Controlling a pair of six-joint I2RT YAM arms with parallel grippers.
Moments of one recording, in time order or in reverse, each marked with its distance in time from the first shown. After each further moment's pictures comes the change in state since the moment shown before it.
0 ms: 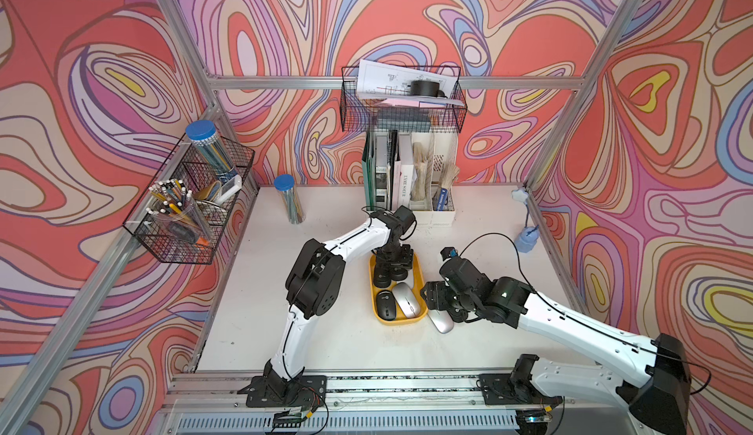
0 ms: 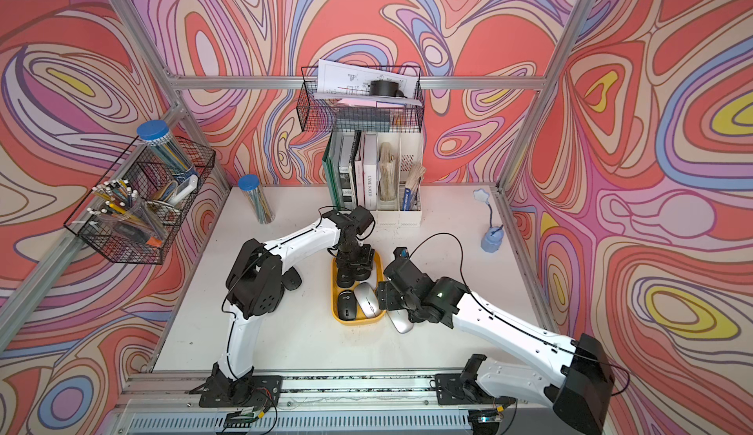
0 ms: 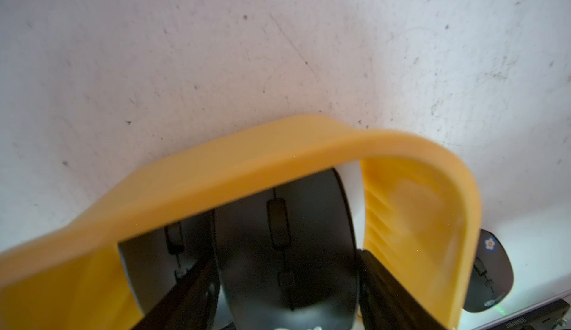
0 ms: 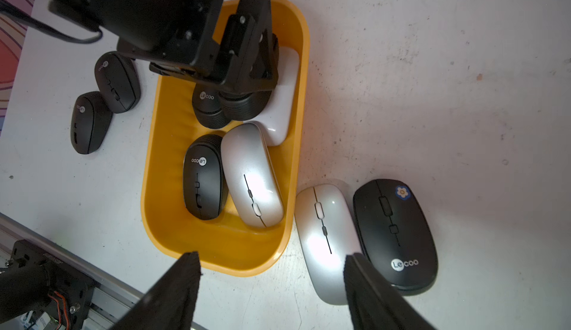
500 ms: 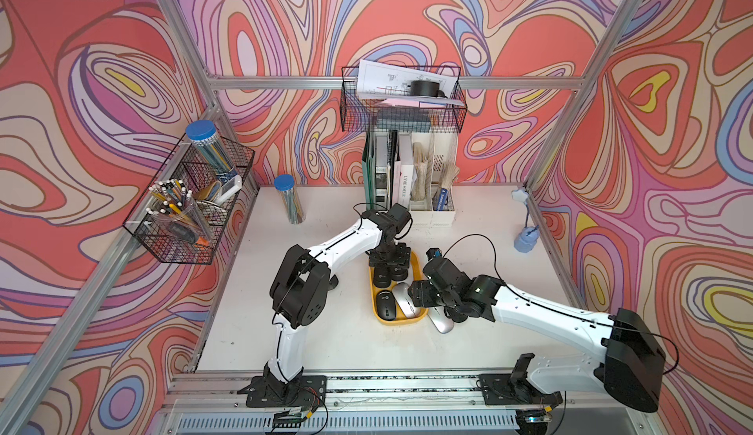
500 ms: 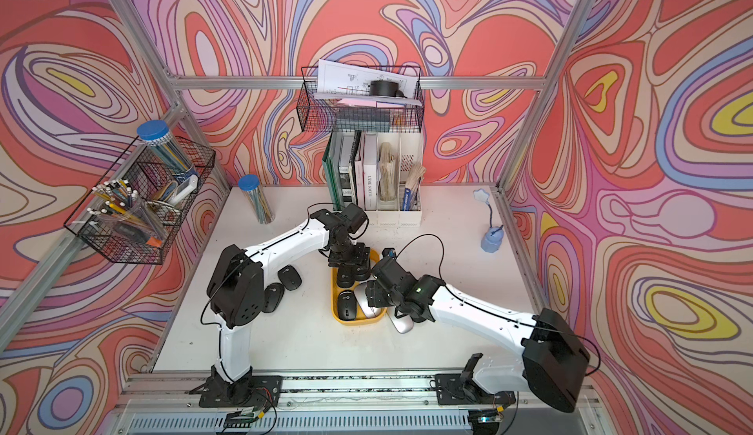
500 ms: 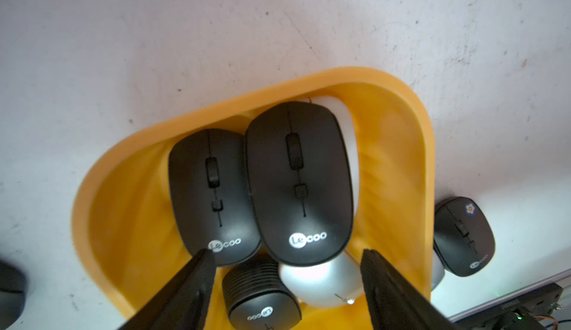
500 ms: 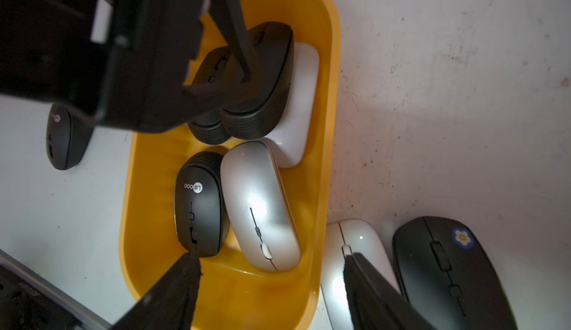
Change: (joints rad) left arm 0.001 -0.158 -0.102 -0.003 -0.042 0.004; right arm 0.000 0.192 -0.021 0.192 -0.010 0.005
